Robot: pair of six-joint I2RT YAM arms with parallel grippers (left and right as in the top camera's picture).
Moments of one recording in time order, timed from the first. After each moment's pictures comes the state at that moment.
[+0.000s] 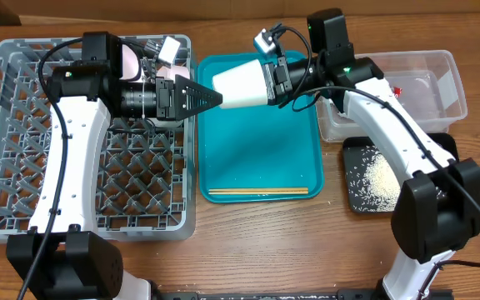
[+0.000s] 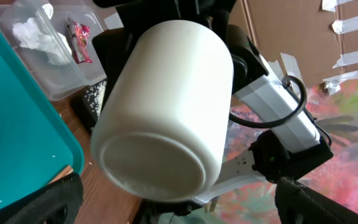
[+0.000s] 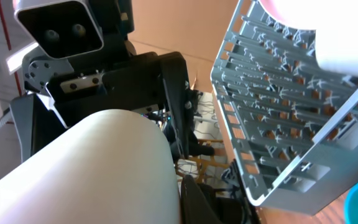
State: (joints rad) left arm 0.03 1.69 1.62 -1.23 1.37 0.15; right arm 0.34 1.93 1.63 -0.37 -1.42 0.61
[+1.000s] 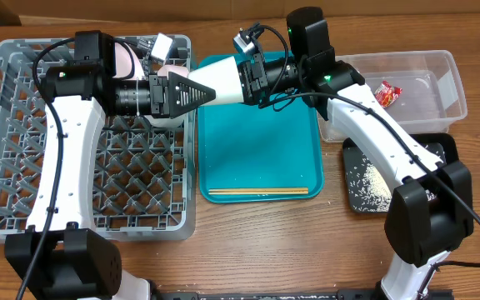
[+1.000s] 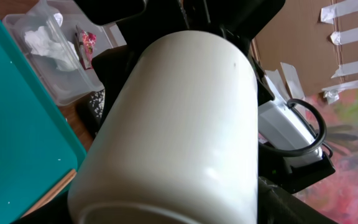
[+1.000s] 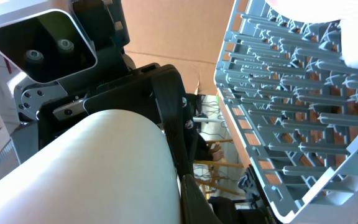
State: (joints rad) left arm 0.05 1.70 1.63 -1.20 1.38 0.12; right arm 0.43 1.93 1.63 -0.15 -1.31 0.94
